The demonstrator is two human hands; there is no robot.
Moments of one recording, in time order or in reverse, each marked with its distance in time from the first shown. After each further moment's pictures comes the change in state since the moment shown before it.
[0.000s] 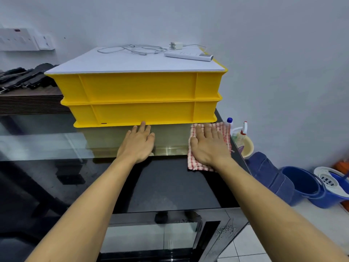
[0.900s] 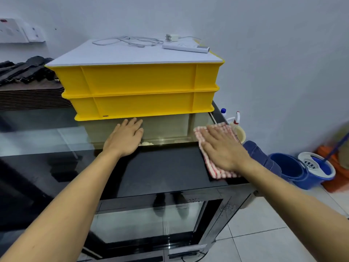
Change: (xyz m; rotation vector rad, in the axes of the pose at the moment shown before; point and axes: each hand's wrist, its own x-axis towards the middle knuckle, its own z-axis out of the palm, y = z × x) left_hand -0.019 -0.053 -0.018 -0.035 -0.012 0.088; right_hand -0.073 0.023 -0.015 -0.110 -0.042 -0.140
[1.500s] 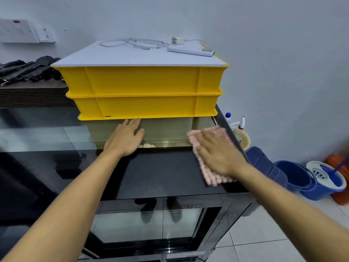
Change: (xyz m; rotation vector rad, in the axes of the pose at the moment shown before) left_hand 0.004 0.002 0.002 -0.023 0.062 -0.077; right_hand 0.011 -0.005 0.000 -0.004 -0.001 -0.107
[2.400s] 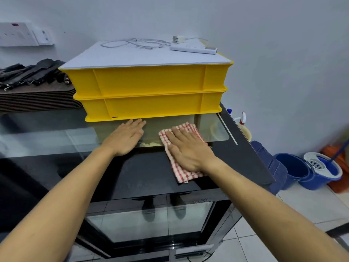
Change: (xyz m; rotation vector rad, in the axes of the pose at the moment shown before) left_hand 0.006 -0.043 -0.019 0.107 -0.166 0.222; right_hand 0.035 -0.099 0.018 0.039 -0.026 -0.096
